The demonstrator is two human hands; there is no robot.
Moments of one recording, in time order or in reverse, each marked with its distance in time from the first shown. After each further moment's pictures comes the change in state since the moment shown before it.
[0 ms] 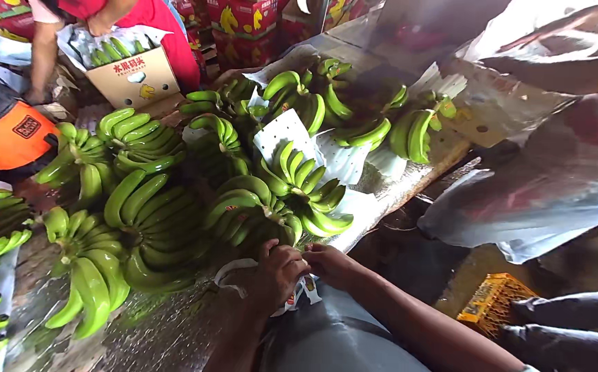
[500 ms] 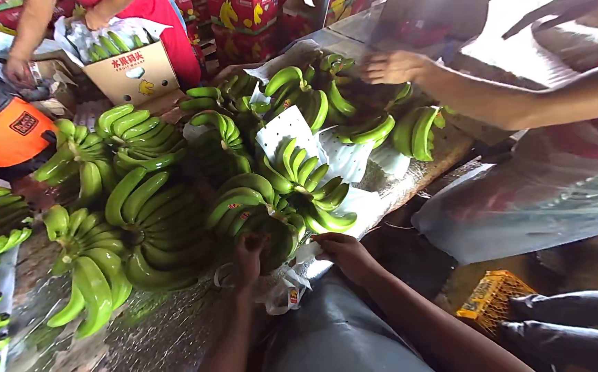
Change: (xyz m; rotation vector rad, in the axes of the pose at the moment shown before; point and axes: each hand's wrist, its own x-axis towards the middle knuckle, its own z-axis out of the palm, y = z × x) left_hand 0.006 -0.027 -0.020 -0.605 0.188 -1.269; right_hand -0.008 -0.008 -0.018 -0.146 0.130 -0.245
